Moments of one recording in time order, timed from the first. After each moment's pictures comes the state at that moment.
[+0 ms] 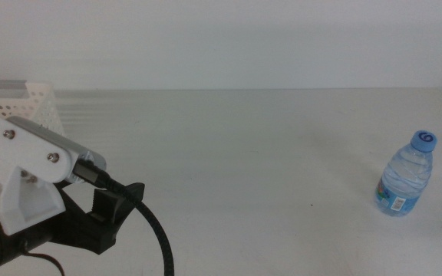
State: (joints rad) left arm -0.55 0.81 -0.51 0.03 0.21 -0.04; right arm 0.05 0.42 -0.09 -0.03 -0.03 -0.04
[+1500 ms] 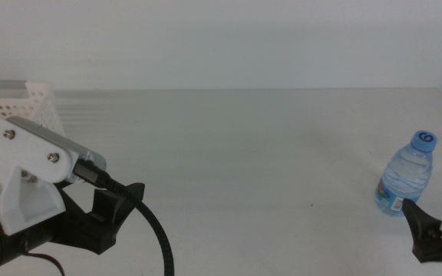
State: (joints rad) left arm -0.55 0.81 -0.51 0.03 0.21 -0.04; right arm 0.05 1.32 -0.01 -0.13 -0.98 0.00
